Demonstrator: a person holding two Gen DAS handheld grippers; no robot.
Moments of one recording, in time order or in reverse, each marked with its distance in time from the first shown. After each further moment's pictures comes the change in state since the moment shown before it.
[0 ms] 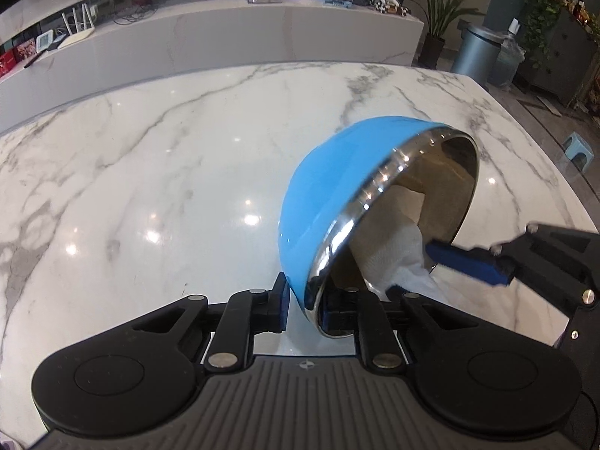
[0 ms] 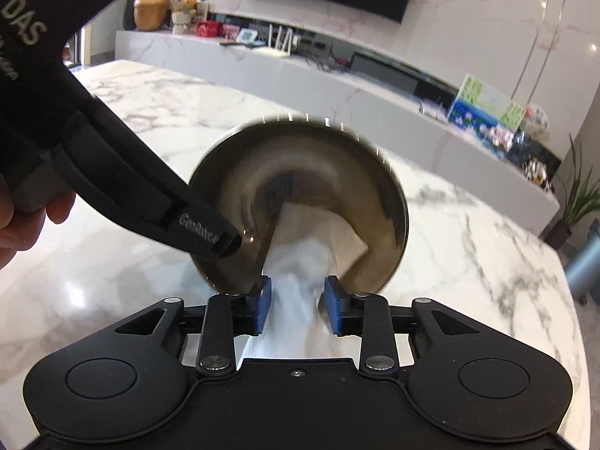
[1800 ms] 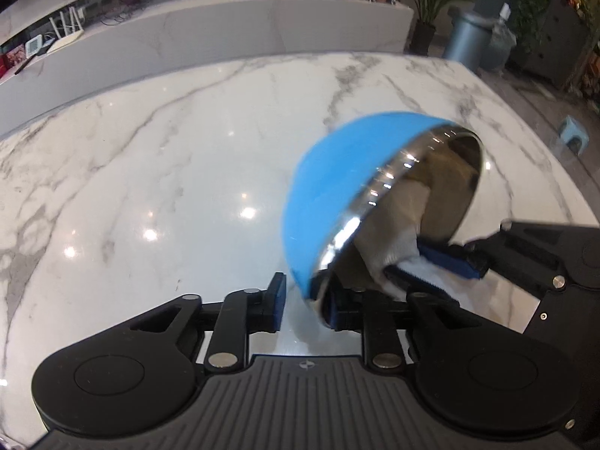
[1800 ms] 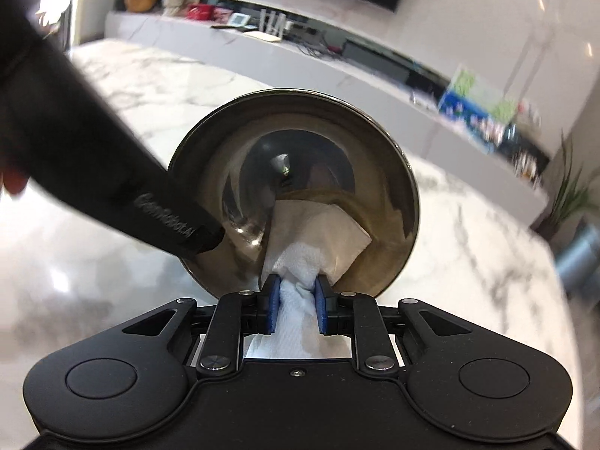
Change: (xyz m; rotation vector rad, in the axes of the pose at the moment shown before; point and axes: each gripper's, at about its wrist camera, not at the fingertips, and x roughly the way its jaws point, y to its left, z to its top) left arm 0.003 -0.010 -0.002 0.004 -0.014 -0.026; right arm 0.017 -0.016 -0.015 0.095 0.090 -0.018
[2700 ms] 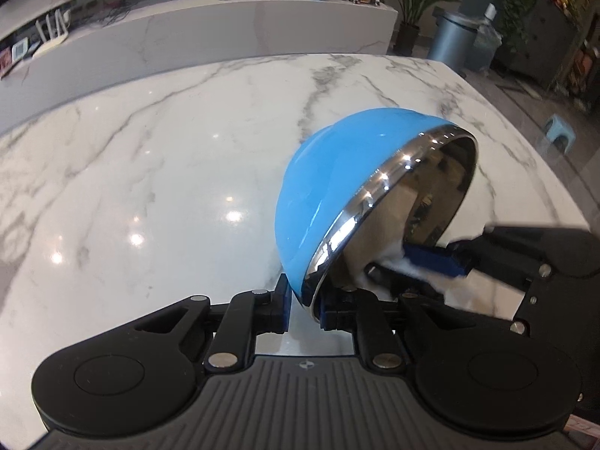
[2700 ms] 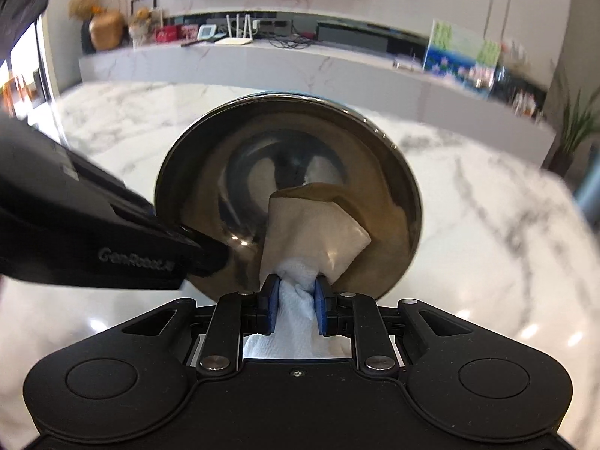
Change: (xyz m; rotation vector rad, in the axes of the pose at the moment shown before) left arm 0.002 -0.019 0.005 0.103 0.026 -0.001; right arm -0.001 -0.010 0.003 0.030 -0.003 -0.048
